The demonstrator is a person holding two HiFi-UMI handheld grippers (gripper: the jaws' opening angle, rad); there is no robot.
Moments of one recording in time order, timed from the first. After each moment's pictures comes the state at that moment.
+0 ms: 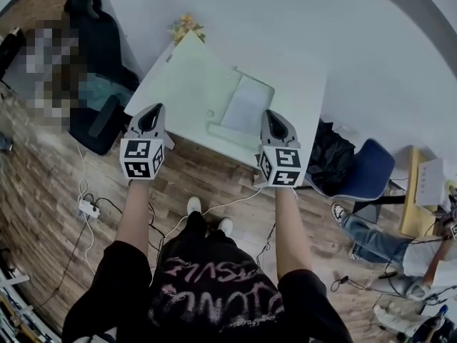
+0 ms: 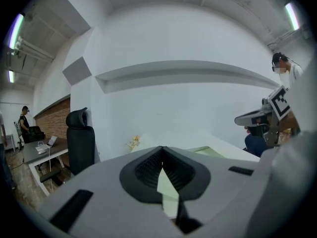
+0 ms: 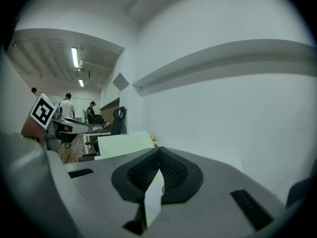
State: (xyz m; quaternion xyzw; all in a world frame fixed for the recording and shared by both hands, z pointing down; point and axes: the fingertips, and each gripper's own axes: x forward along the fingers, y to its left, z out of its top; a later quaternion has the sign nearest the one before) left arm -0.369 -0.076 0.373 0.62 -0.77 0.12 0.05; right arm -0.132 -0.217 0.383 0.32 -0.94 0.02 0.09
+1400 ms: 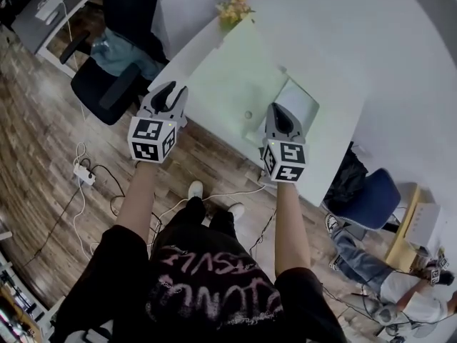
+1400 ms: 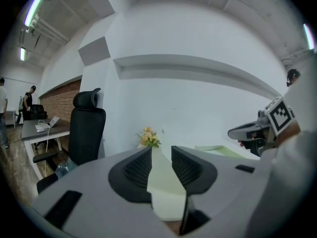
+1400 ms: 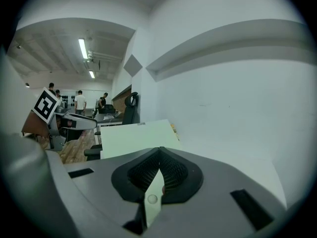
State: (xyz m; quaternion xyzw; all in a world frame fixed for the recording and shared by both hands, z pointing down) left arm -0.480 -0.079 0.425 0.61 -0.78 0.07 0.11; right arm -0.287 -0.214 0.435 0.25 -0.96 0.01 0.15
